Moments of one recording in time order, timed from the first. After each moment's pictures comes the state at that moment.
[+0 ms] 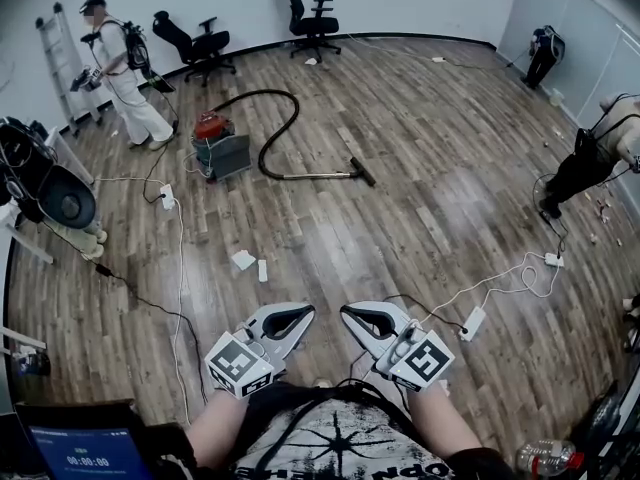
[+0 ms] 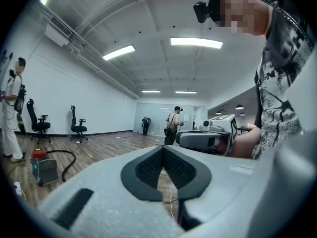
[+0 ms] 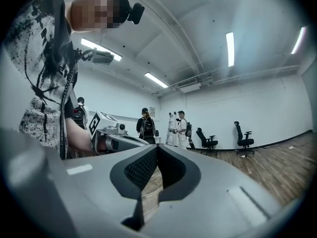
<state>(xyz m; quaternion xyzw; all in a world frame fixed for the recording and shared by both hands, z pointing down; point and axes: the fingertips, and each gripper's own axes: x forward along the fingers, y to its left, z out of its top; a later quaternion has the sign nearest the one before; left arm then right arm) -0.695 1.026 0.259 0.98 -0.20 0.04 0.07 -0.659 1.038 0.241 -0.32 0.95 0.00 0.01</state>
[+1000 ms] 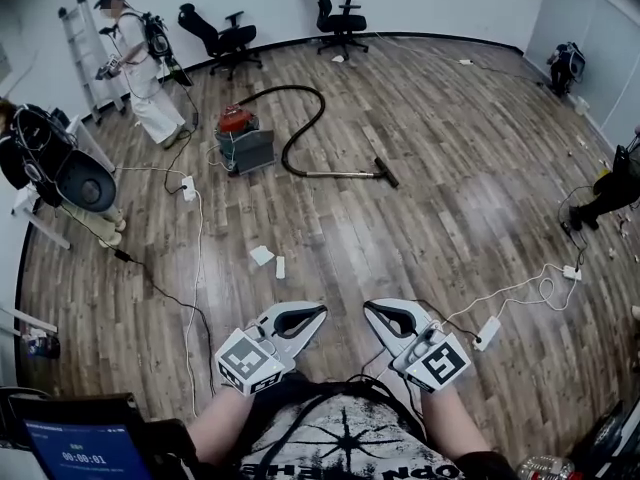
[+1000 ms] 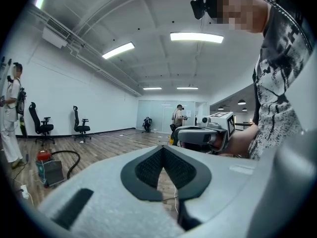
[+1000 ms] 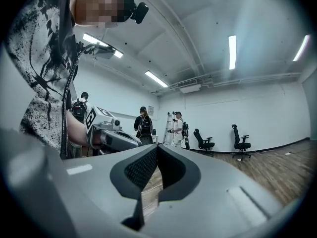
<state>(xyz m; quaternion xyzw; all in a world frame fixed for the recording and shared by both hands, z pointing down) -0.701 1.005 0.274 0.97 -0.21 0.07 0.06 -0.647 1.006 0.247 -0.33 0.94 0.04 0.02</state>
